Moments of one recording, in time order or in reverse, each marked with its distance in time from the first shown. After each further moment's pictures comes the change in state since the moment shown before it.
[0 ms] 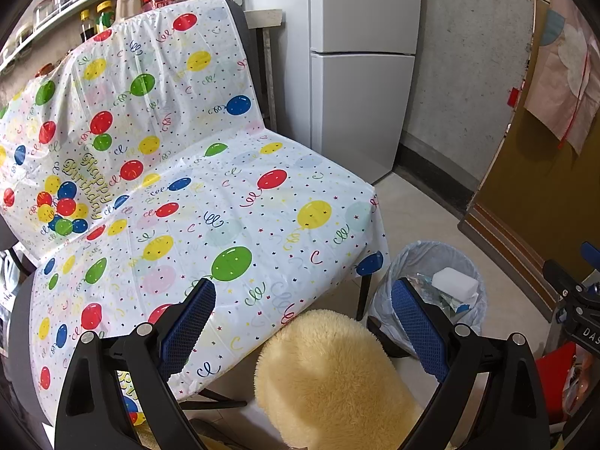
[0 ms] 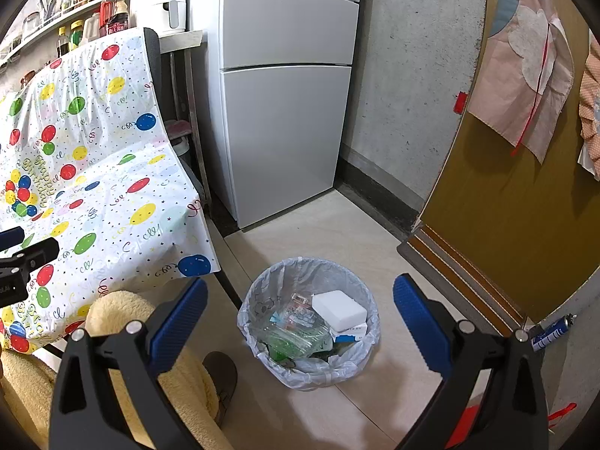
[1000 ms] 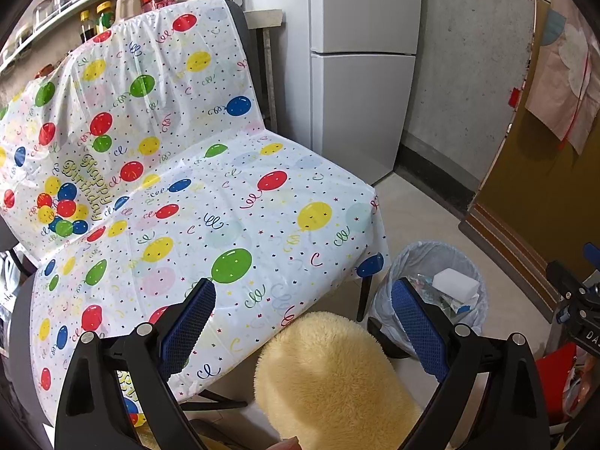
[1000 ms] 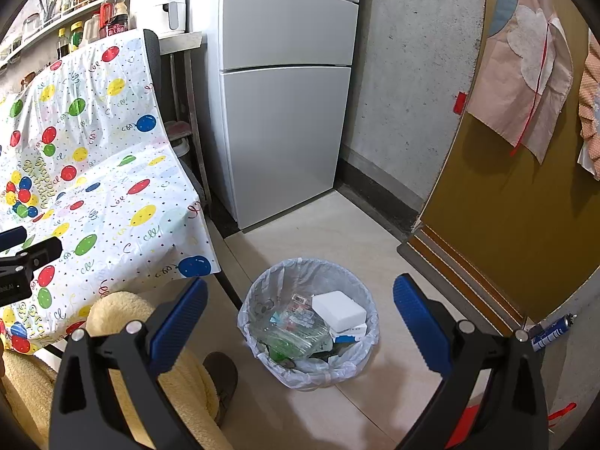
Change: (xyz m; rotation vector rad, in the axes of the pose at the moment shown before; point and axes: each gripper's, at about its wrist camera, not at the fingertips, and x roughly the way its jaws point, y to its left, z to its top) left arm 0.001 0.001 0.003 0.003 0.000 0.002; right arm -0.003 0.000 0.000 0.002 -0.003 0.002
